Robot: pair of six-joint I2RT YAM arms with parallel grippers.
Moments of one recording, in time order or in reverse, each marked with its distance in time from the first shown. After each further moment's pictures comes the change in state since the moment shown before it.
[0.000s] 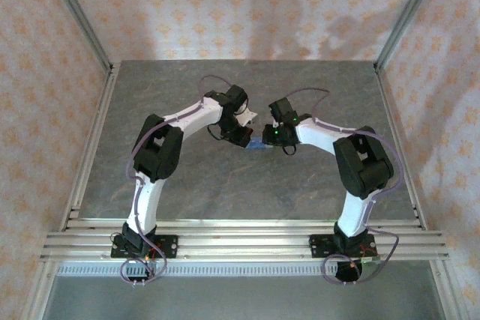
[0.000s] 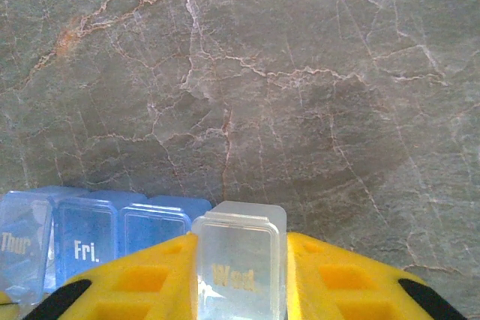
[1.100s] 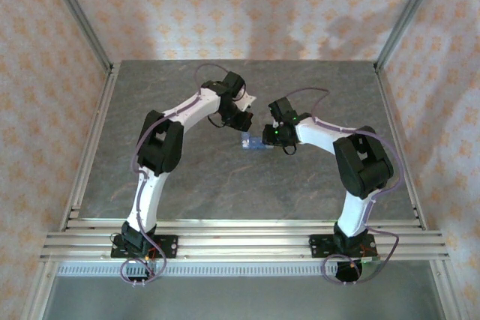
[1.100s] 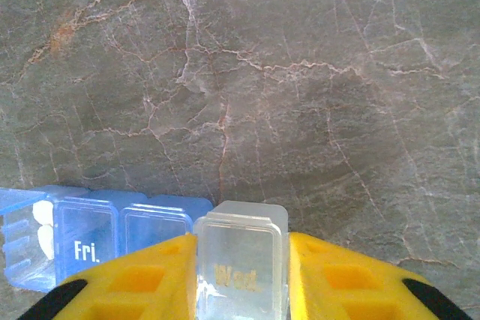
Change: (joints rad) left arm 0.056 0.090 0.180 0.028 0.005 0.001; right arm 0.000 0.002 0.012 -0.026 0.000 -0.003
